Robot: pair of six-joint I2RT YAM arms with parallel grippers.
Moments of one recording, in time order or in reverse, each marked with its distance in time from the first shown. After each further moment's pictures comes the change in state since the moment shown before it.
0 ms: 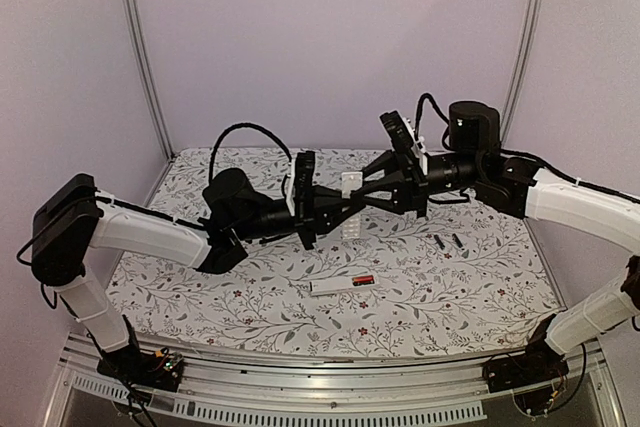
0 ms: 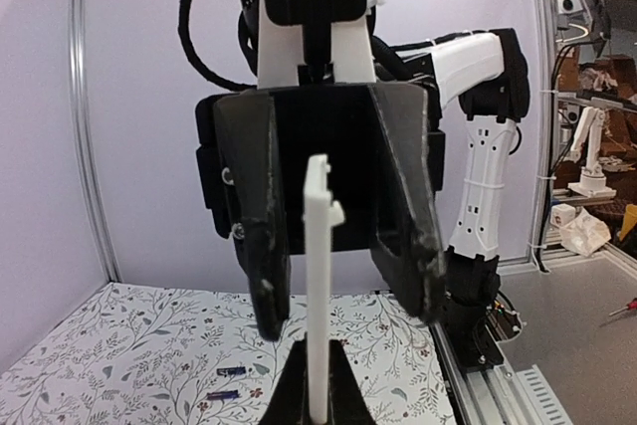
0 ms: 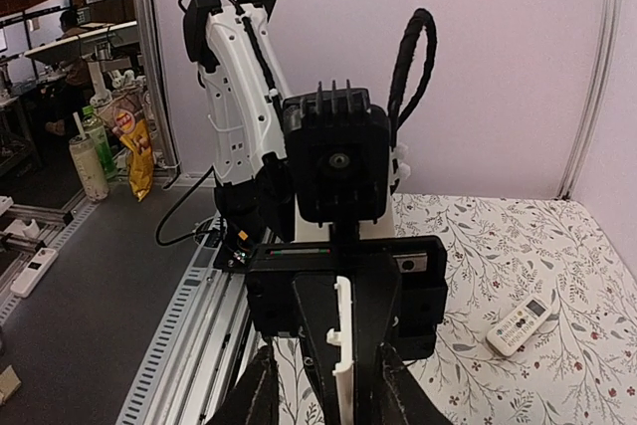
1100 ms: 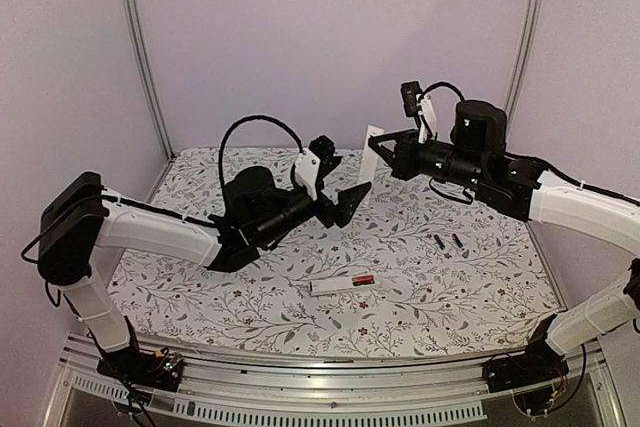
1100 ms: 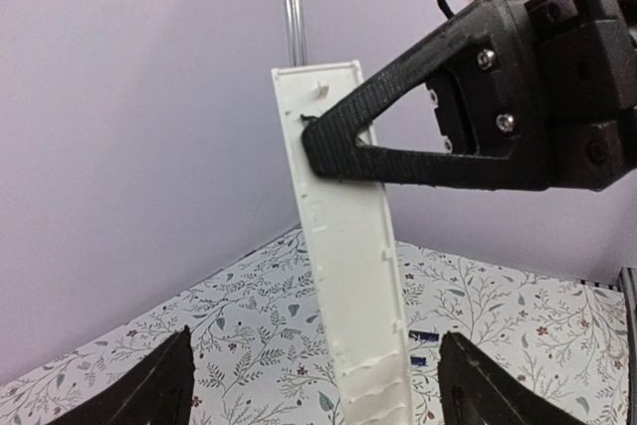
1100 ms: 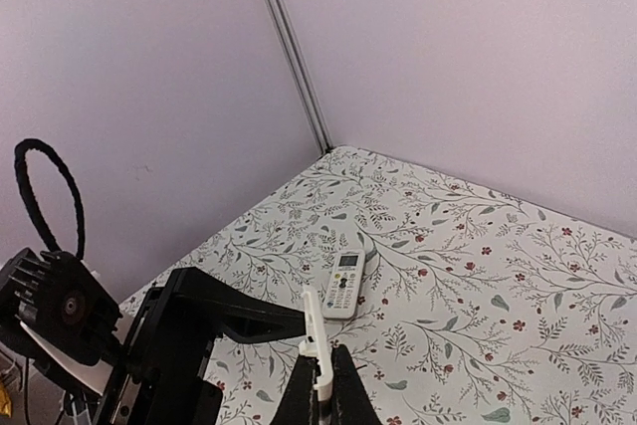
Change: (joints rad) left arm -0.048 0.035 0.081 -0.188 -0.624 0.172; right arm 0.015 -0.015 -0.015 0.045 0.761 0.425
